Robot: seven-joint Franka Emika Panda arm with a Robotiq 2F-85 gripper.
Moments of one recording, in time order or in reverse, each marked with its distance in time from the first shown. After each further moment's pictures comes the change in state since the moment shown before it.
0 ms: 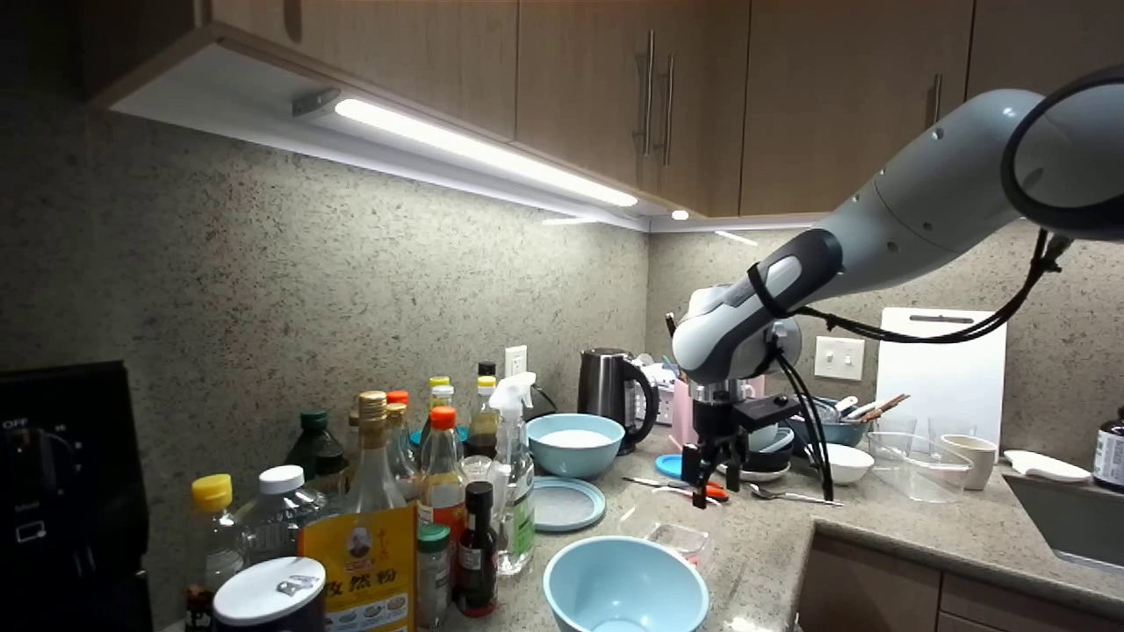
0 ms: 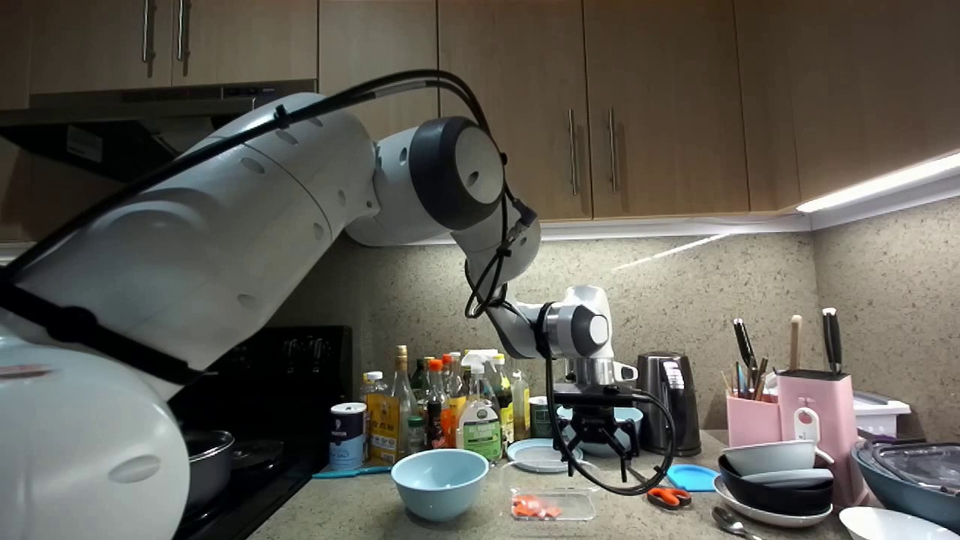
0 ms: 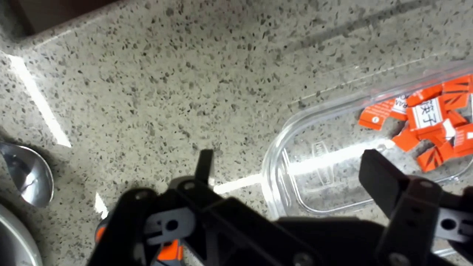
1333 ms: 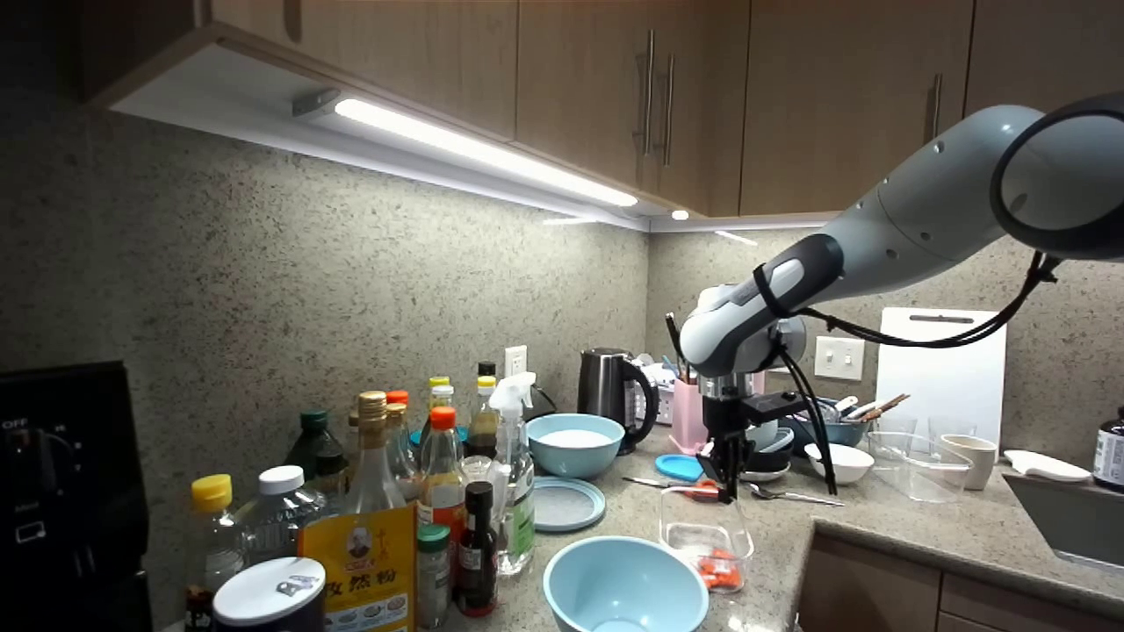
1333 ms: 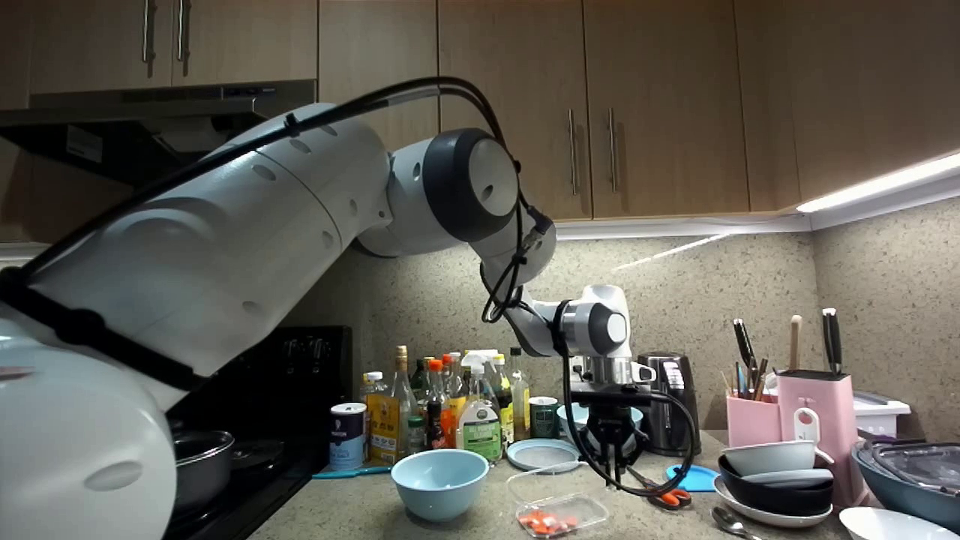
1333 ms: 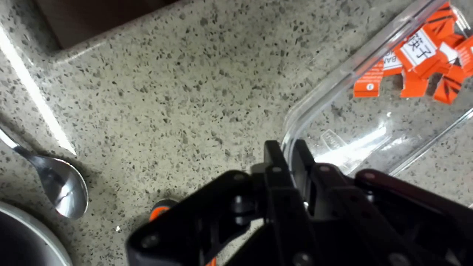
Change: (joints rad) arm -0.048 0.044 0.009 0.086 -0.001 -0.070 -0.007
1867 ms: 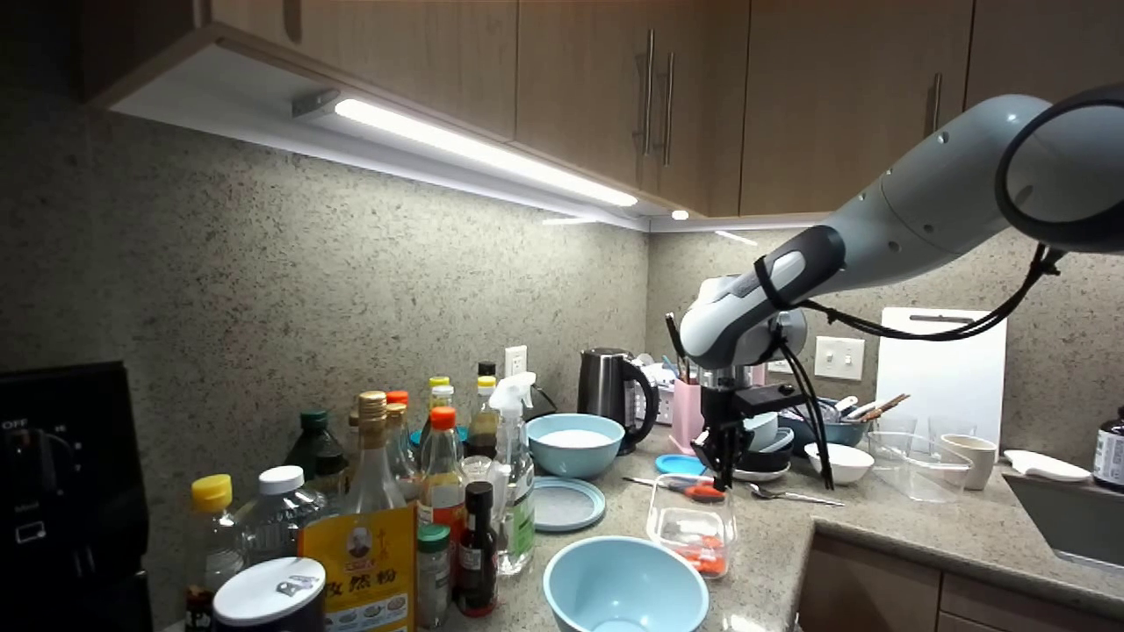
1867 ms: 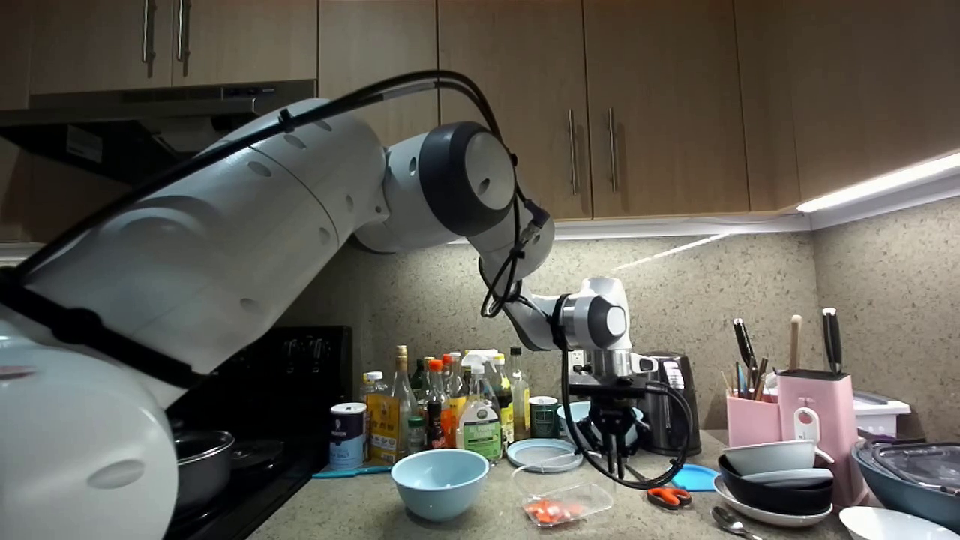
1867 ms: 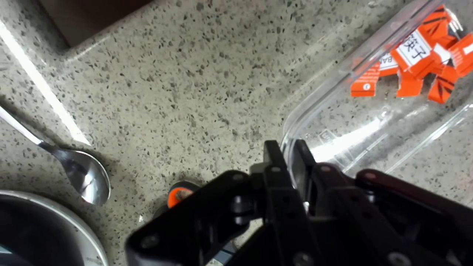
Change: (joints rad) arm 0.007 -0.016 -0.009 0.000 0.005 0.033 0.091
